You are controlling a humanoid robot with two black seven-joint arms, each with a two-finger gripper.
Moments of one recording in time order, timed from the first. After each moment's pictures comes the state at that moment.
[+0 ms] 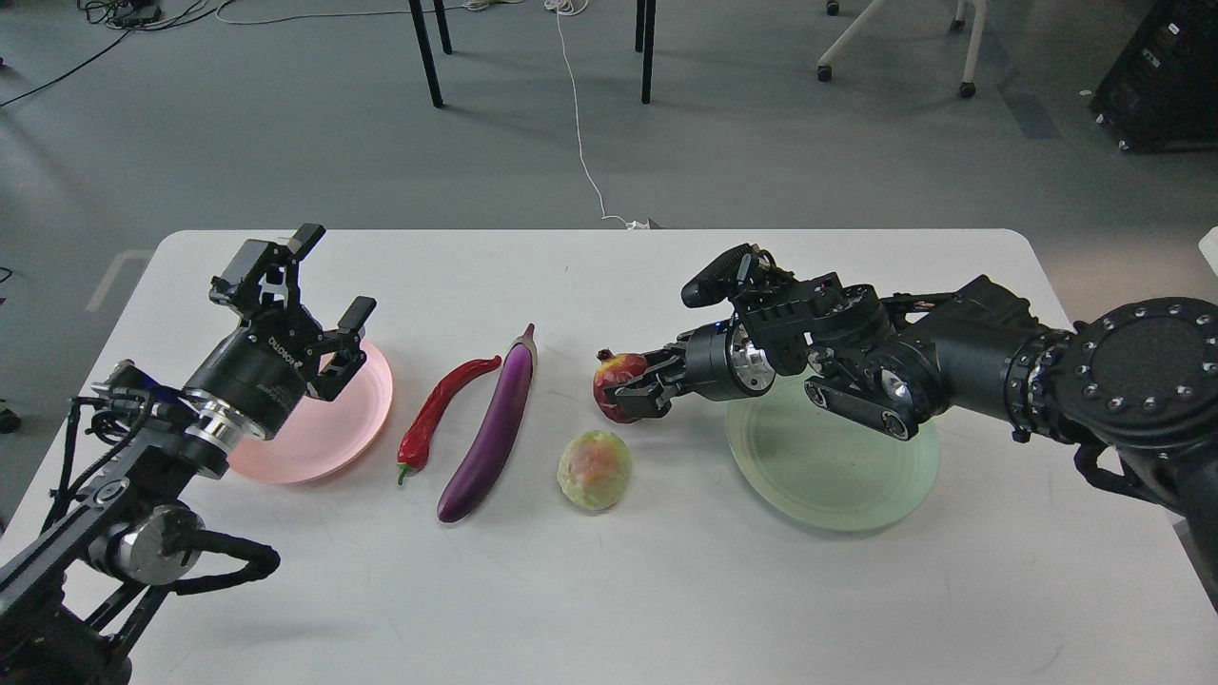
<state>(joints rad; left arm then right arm) -0.10 0.43 -1.18 -1.41 0.62 -0.19 -0.25 1.27 0.00 -0.61 0.63 -1.14 0.09 0.49</state>
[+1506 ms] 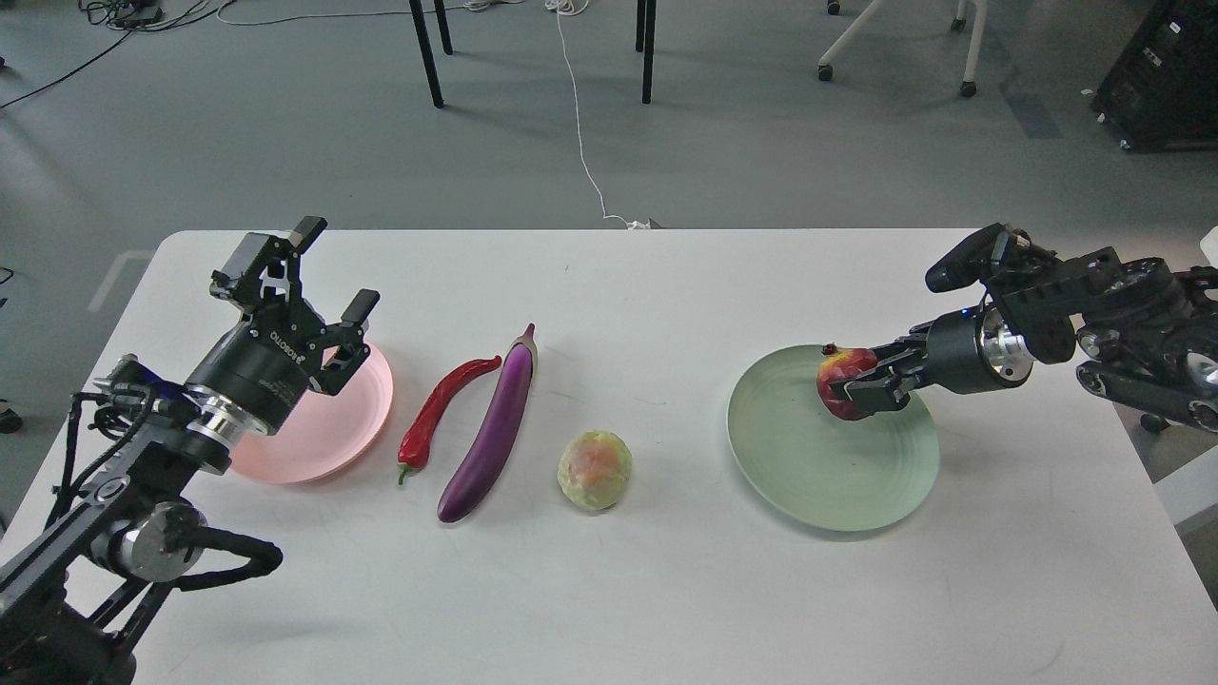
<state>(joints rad) -0.10 0.42 -1.19 -1.43 0.62 -0.20 -0.25 1.36 -0.57 -0.61 0.97 -1.38 0.14 0.49</state>
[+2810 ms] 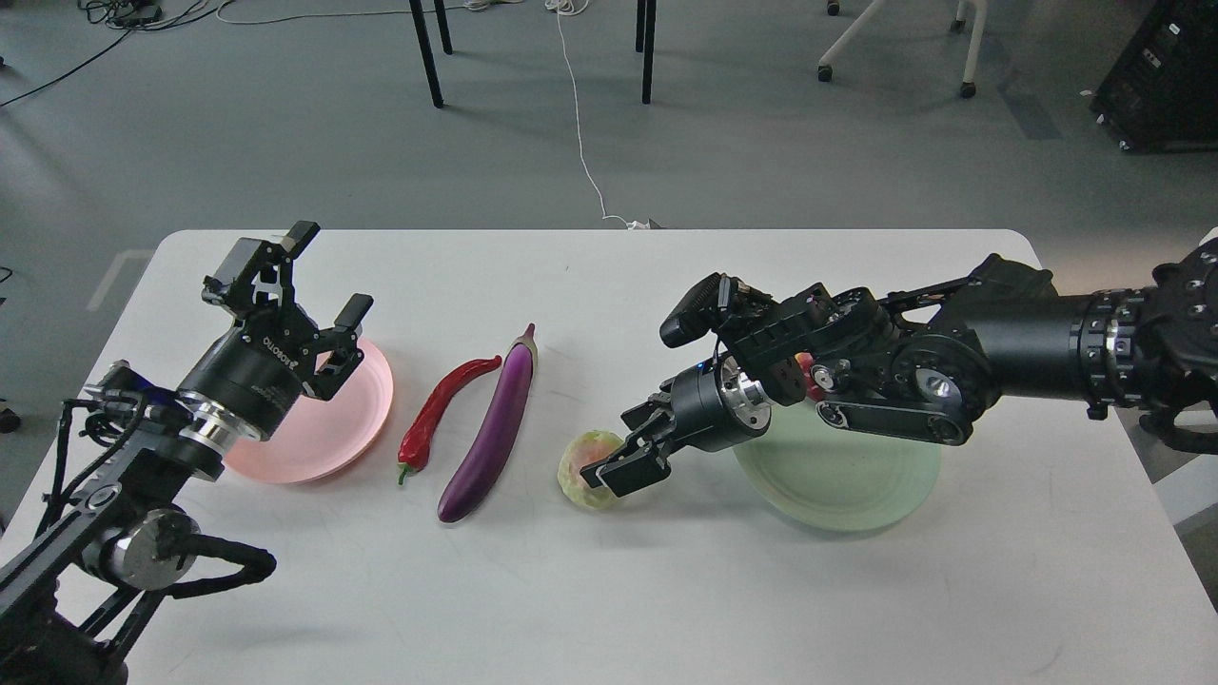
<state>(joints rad) -0.08 0.42 -1.21 -1.44 0.62 -0.20 -0.25 1.40 -0.10 -0.60 1.01 -1.19 0.14 0.49</state>
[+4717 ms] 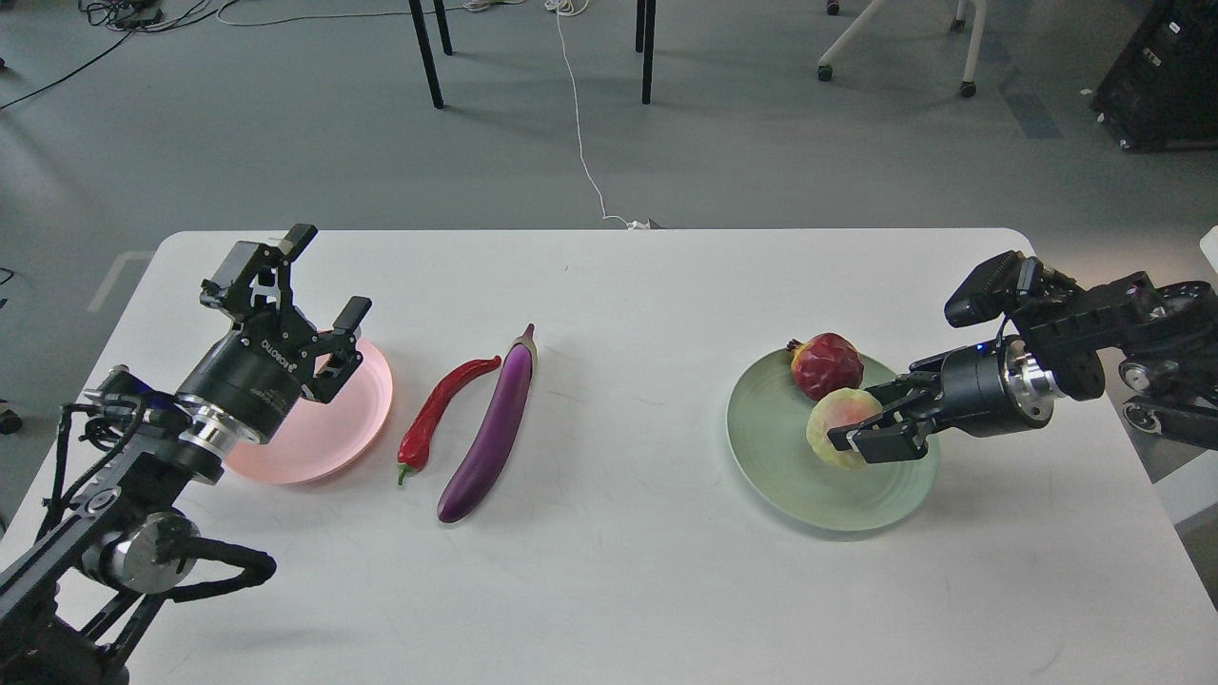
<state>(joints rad) -0.07 0.42 -1.21 -1.44 0.62 -0.20 -0.25 1.43 -0.73 -0.63 1.28 -1.44 0.14 0.49</state>
